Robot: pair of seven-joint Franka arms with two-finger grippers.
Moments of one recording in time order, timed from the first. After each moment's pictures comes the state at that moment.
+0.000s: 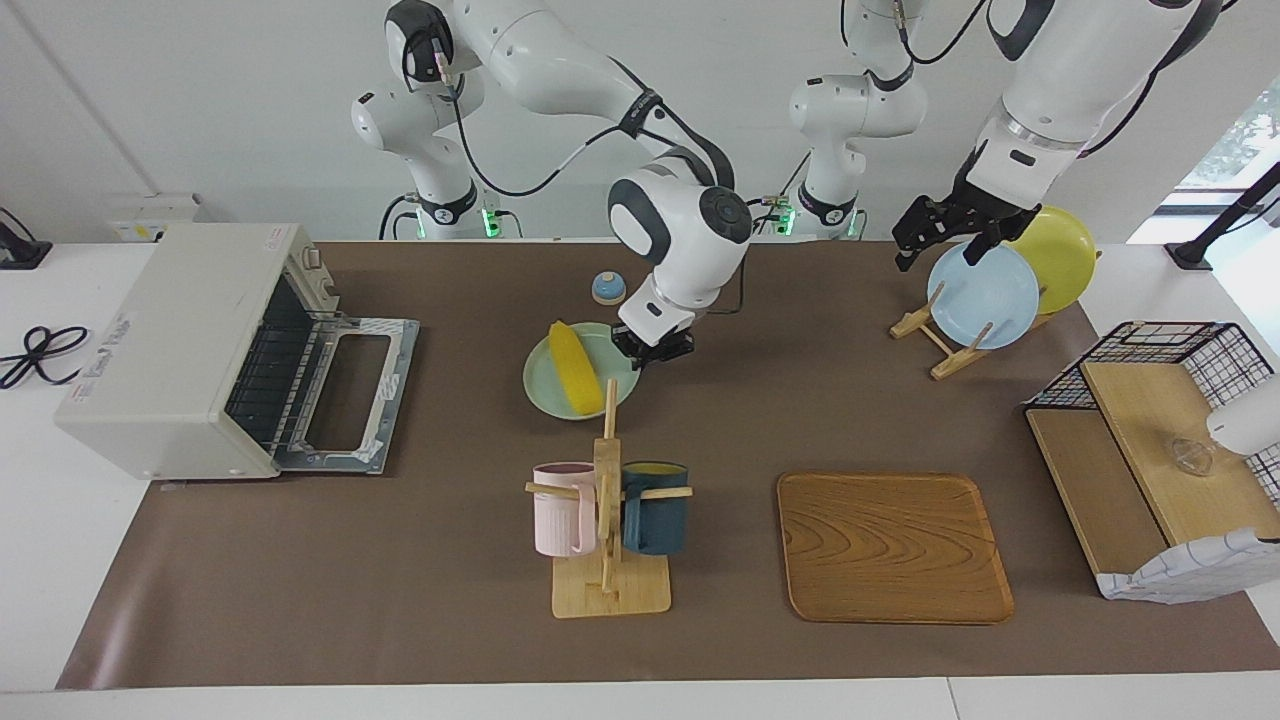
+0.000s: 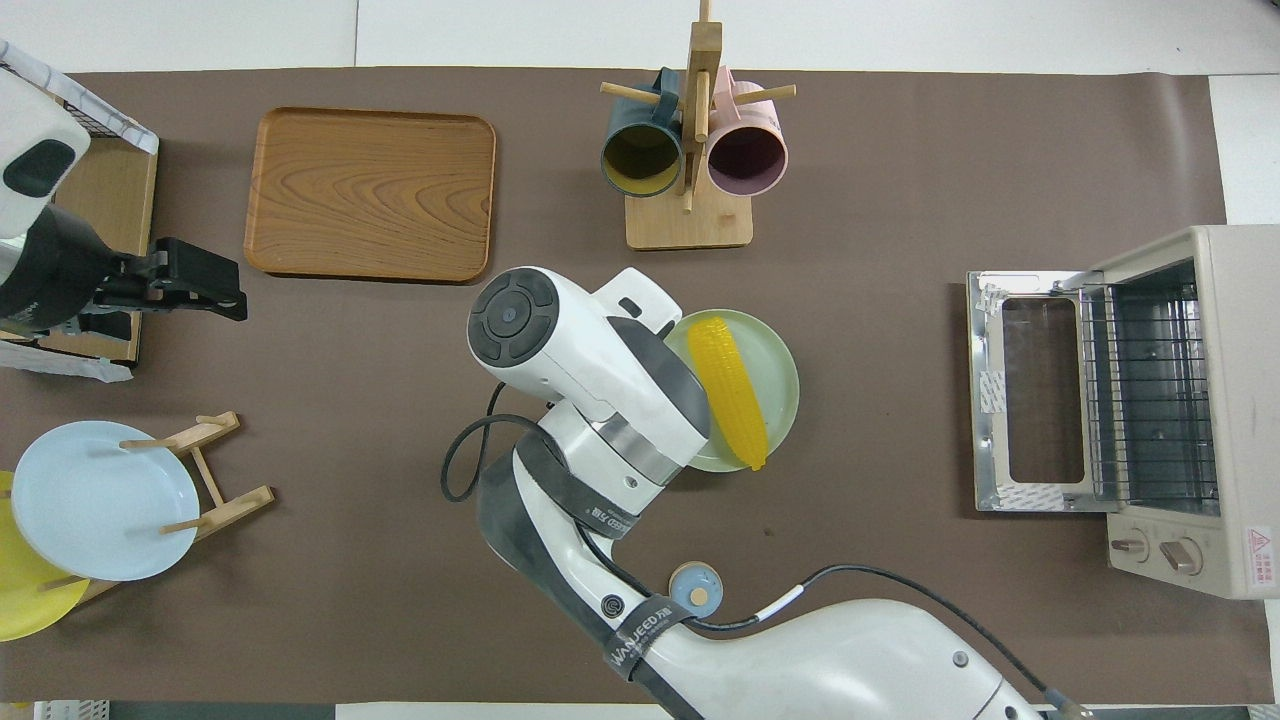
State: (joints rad) left arm -0.11 0.01 -0.07 -1.52 -0.08 1.49 -0.26; right arm 0.72 0.54 0.00 -1.43 -0.12 1.77 0.75
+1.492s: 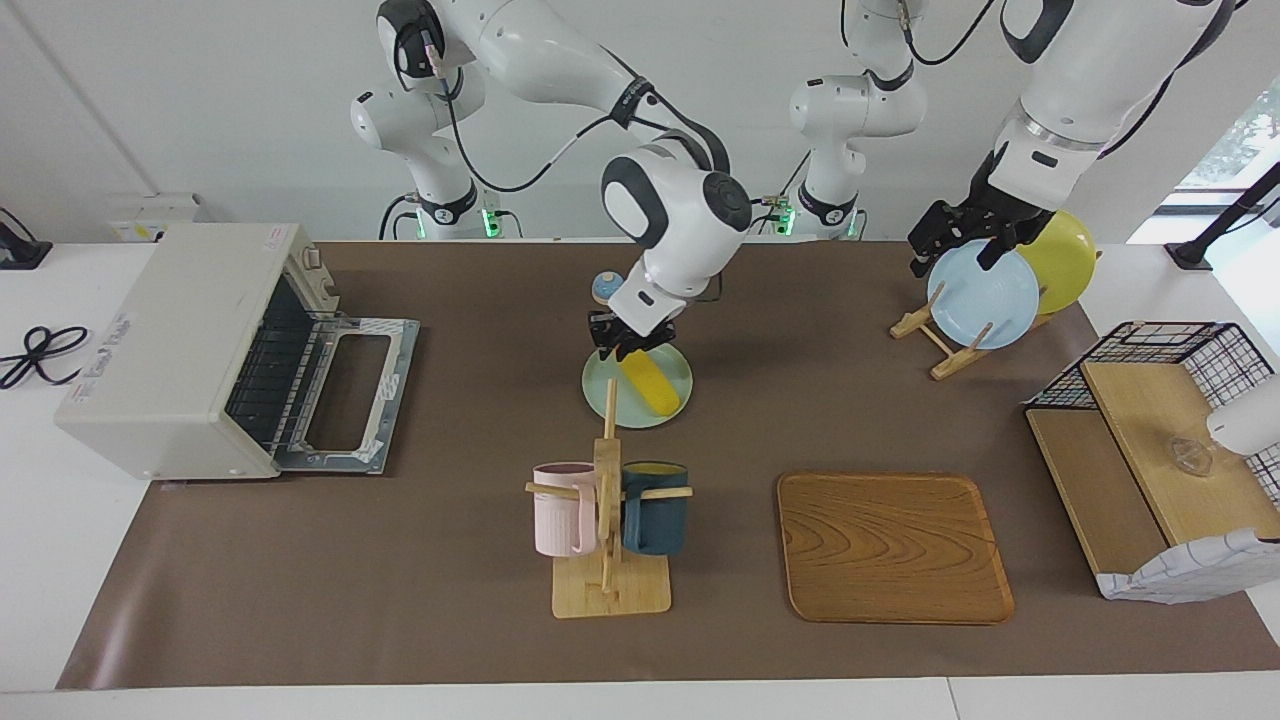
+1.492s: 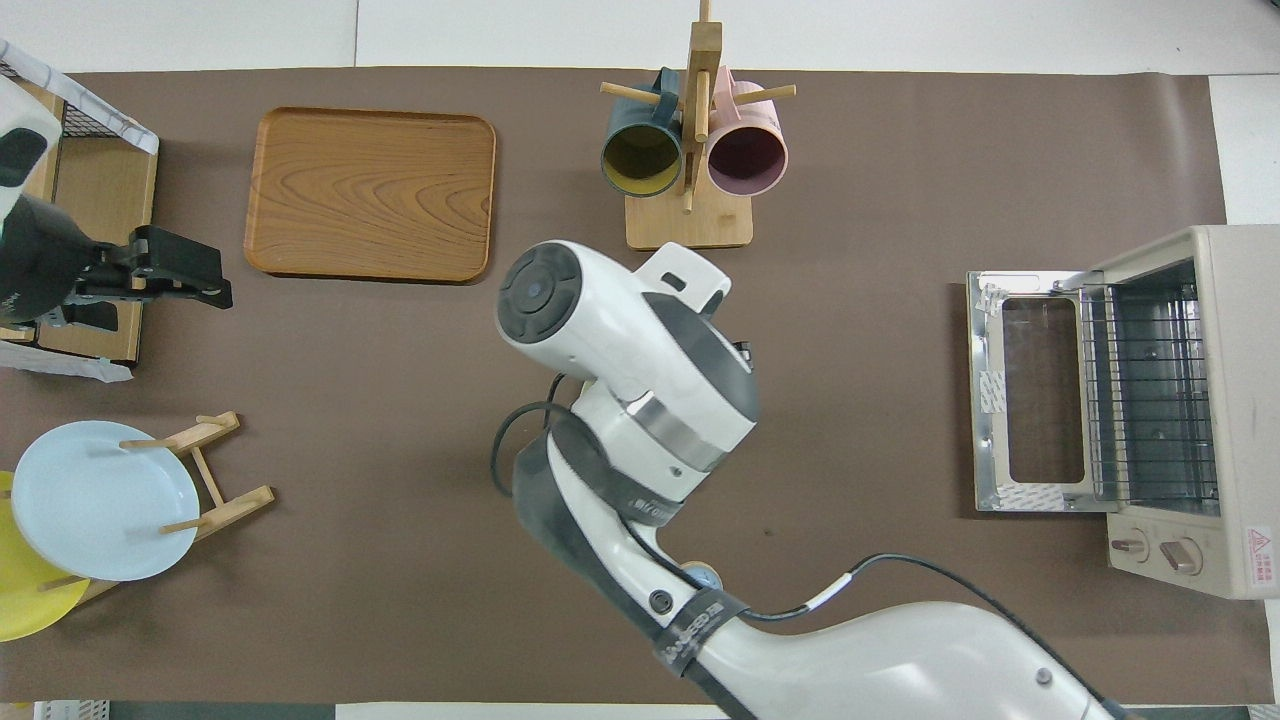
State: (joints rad) left arm -0.09 0.01 -0.07 -1.53 -0.08 1.52 -0.26; right arm 0.61 0.47 0.02 -1.46 -0.27 1.59 0.64
